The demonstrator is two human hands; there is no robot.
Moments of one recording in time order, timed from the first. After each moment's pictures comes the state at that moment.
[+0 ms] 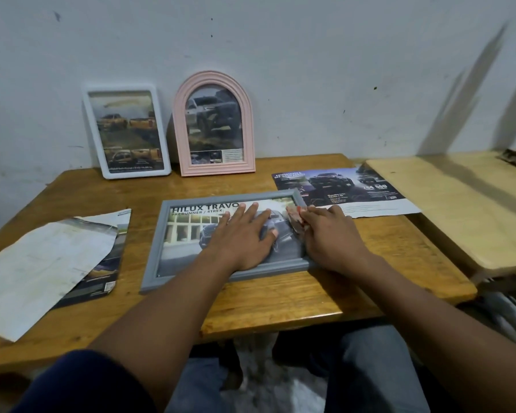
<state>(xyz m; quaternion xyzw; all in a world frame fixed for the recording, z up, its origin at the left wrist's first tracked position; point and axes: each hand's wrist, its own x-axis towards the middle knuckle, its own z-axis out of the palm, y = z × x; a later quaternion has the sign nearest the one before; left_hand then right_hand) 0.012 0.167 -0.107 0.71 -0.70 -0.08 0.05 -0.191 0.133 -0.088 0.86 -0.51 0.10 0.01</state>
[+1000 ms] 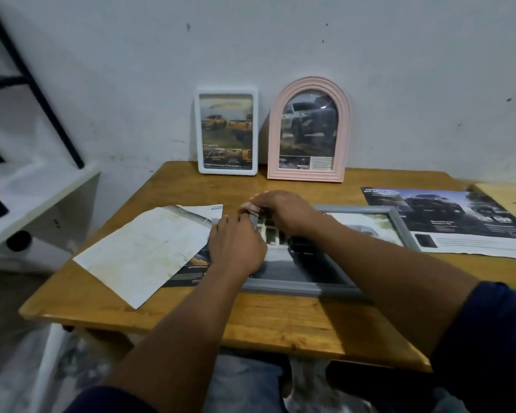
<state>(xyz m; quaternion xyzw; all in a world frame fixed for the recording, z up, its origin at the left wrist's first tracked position) 0.117 0.241 -0.082 0.87 -0.46 0.02 0.17 0.043 0.100 -0.072 0.97 -0.20 0.11 -0.09</state>
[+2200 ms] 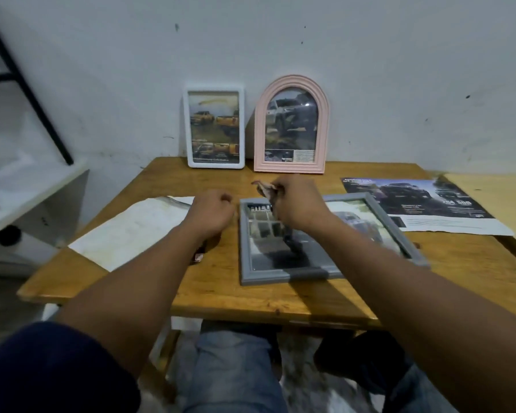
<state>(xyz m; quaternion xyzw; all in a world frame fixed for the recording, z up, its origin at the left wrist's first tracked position) 0.142 0.261 -0.041 0.82 -0.44 -0.16 0.32 -0.015 0.180 -0.021 0.85 -0.41 0.23 -0.24</state>
